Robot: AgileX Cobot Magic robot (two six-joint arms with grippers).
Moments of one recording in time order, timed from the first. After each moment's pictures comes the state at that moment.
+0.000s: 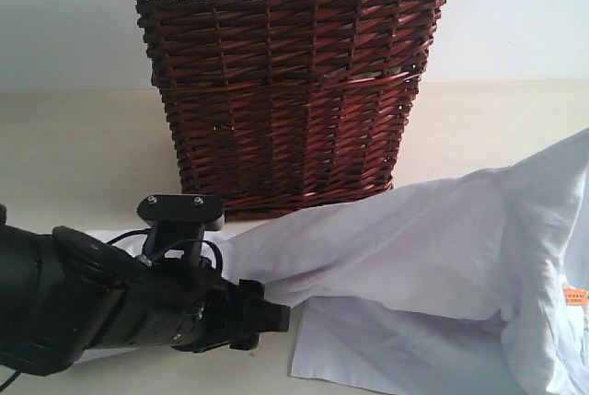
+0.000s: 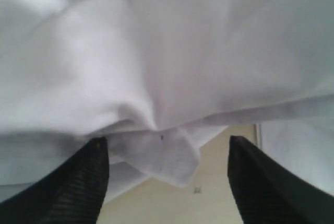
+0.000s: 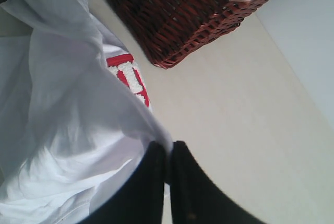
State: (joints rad) left arm -0.90 1.74 -0.67 -1.72 -0.13 1.08; right arm -0.36 0.99 -0.82 0.76 1.10 -1.72
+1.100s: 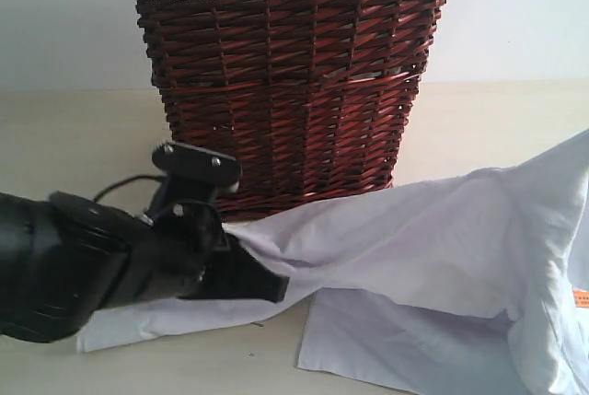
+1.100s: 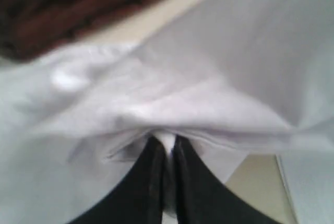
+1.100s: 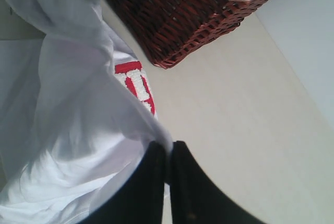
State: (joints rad) left arm -0.90 1.71 -0.74 -1.70 -0.25 1.32; right arm -0.36 0.99 -0.82 0.76 1.11 -1.72
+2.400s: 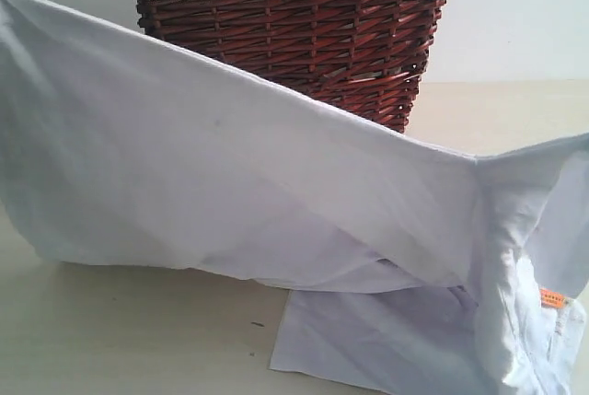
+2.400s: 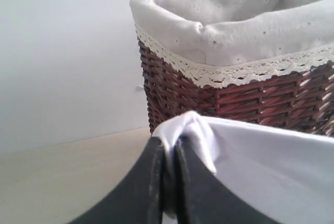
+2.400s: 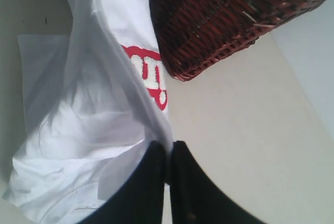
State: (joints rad) left arm -0.90 0.79 -0.65 -1.75 -0.63 1.70; right arm -0.36 0.88 -0.82 0.75 1.21 -1.71
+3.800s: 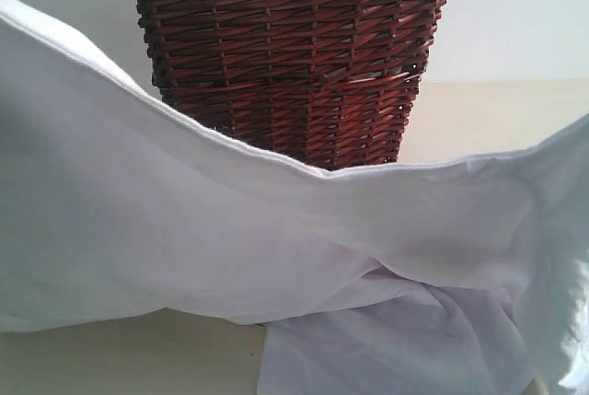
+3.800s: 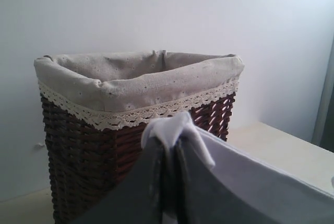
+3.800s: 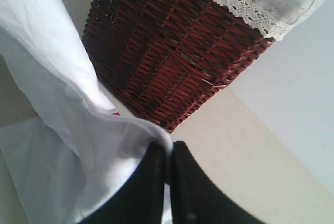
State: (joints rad) left arm -0.90 0.49 -0.53 -1.75 -0.28 1.70; right arm -0.36 0.59 -0.83 0.86 1.22 -1.39
